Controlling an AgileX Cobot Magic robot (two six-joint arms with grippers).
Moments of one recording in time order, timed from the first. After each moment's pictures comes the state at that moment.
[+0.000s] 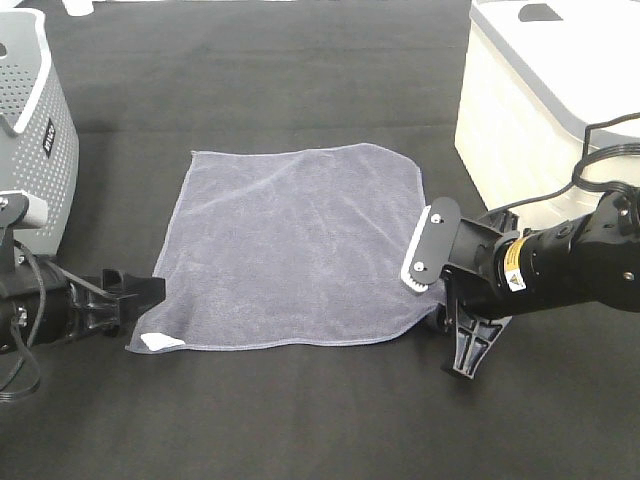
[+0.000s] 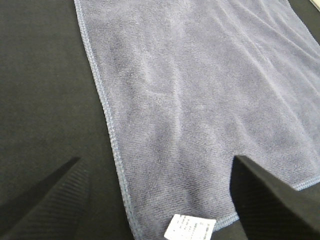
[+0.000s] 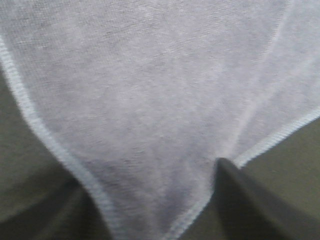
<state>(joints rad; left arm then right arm) -0.27 1.77 -0.33 0.37 -0.80 -0.50 0.40 1.83 -0.60 -0.52 -0.23 -0.29</state>
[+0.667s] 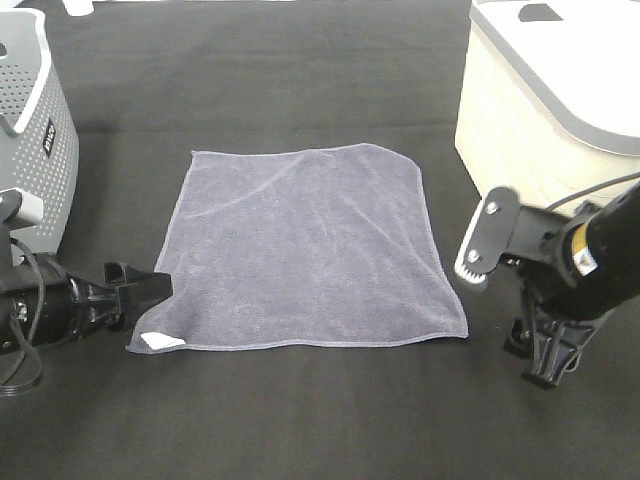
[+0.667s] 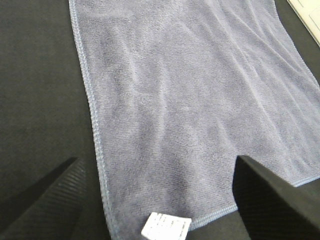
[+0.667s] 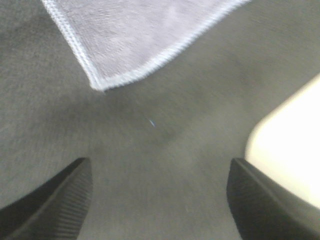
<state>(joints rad) -0.27 1.76 -0.33 0.43 -0.79 -0.64 0.40 1.57 -0.60 -0.45 0.30 -0.29</state>
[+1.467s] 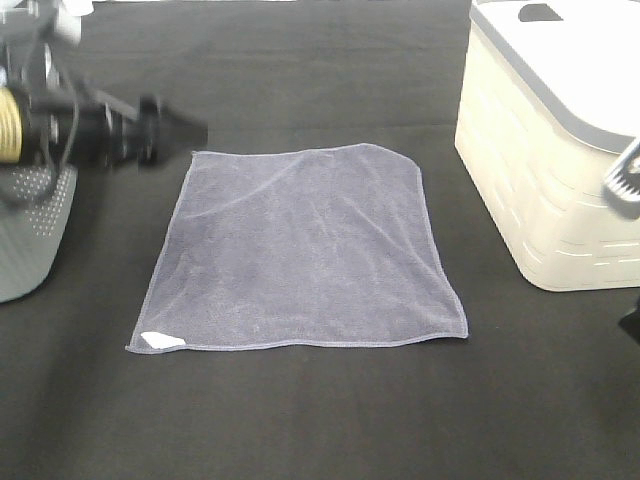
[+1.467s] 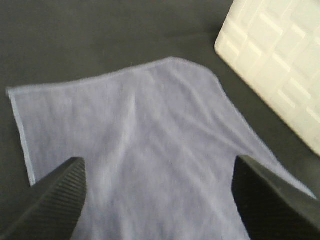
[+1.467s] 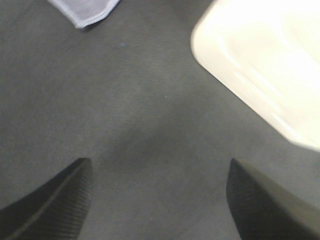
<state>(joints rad) -0.26 1.63 -0.80 1.04 -0.48 -1.12 0.40 1.02 -0.60 -0.33 0.78 -0.13</state>
